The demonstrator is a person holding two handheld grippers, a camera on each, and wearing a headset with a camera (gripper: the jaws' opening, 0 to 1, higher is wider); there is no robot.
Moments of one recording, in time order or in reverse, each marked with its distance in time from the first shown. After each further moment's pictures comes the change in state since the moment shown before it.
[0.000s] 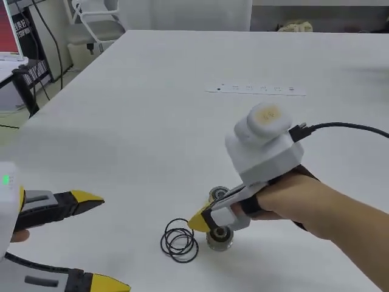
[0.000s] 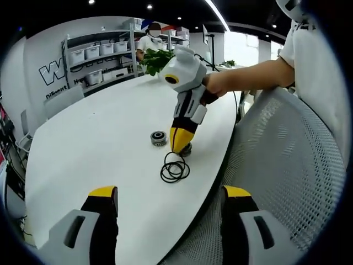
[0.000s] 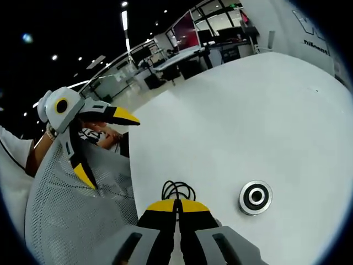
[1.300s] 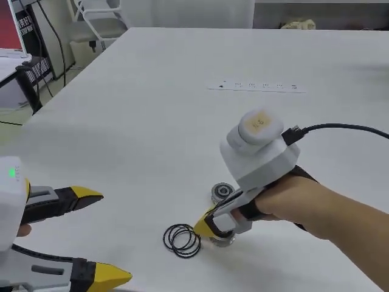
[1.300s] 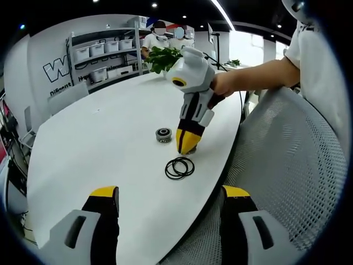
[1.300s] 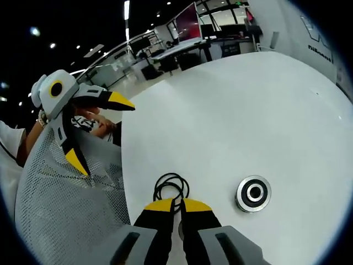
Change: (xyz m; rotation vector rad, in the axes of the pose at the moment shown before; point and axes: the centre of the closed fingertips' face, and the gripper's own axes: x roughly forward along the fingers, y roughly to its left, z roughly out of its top) left arm -0.002 0.006 -0.006 -0.018 0.014 0.026; right arm 0.005 -0.007 -0.010 -0.050 0.057 -0.063
